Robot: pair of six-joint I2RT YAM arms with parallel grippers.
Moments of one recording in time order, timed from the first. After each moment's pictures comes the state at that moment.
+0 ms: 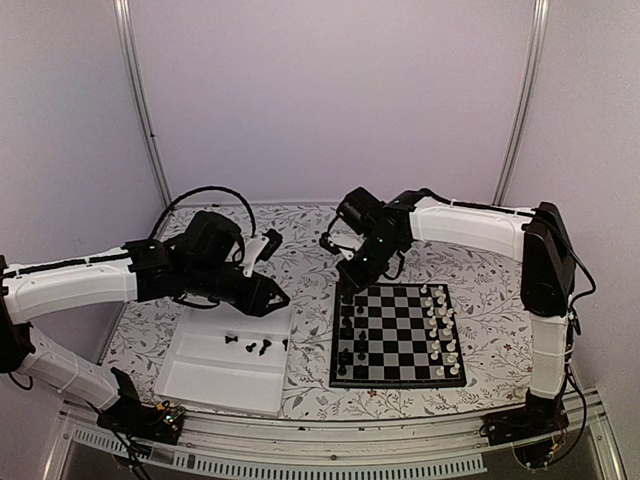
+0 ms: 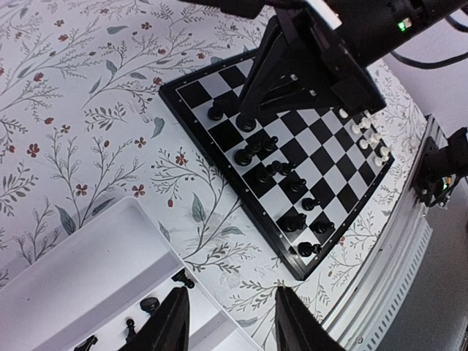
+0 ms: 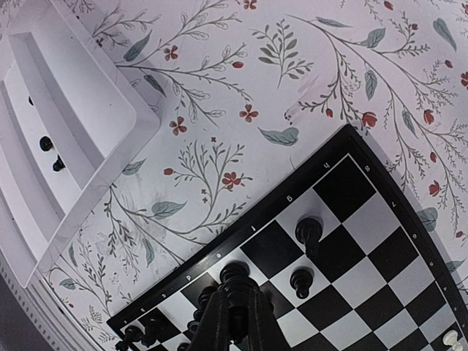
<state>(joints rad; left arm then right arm) -0.87 1.29 0.93 -0.39 0.14 -0.33 0.84 2.04 1.73 -0.86 -0.17 0.09</state>
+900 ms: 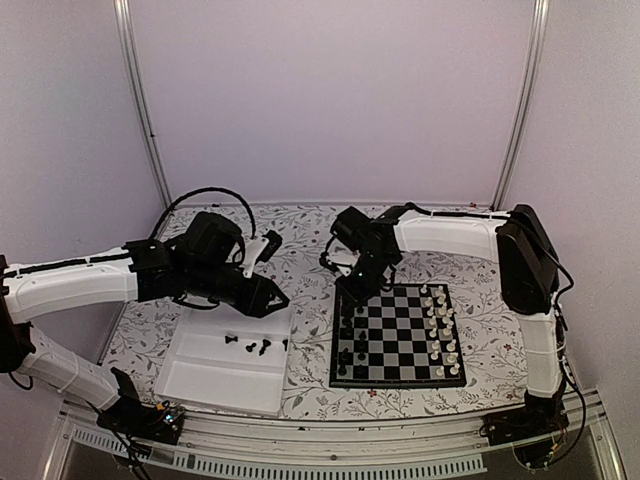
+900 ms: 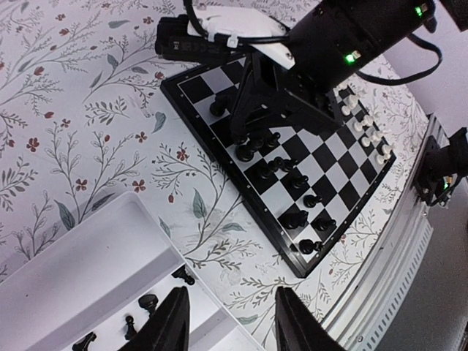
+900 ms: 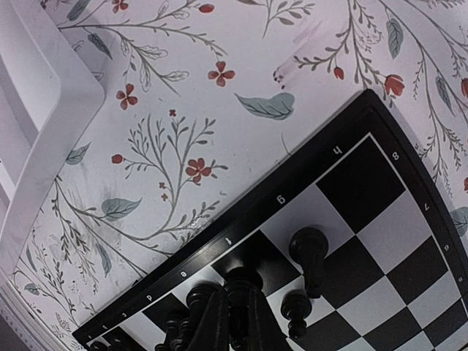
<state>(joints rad) -0.87 1.29 0.93 -0.40 0.14 -0.34 0.84 2.15 1.73 -0.87 -0.14 0.07</state>
